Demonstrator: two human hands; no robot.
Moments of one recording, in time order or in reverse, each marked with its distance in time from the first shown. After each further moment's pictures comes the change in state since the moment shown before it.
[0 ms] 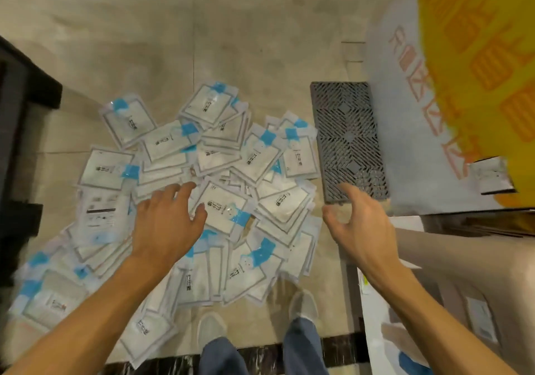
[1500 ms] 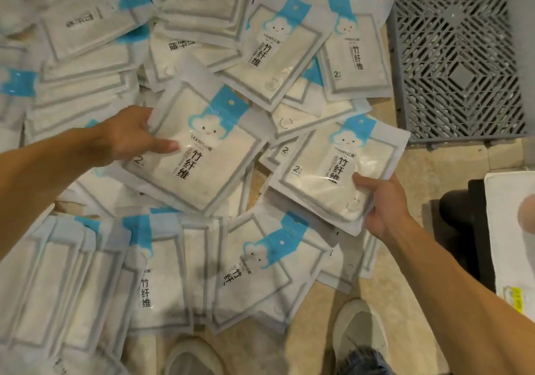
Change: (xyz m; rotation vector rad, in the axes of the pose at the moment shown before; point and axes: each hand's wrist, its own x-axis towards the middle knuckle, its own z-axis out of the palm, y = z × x) left_hand 0.184 -0.138 0.357 -0.625 -0.515 -0.183; right_hand 0.120 0.200 0.425 1.327 -0.031 0.856
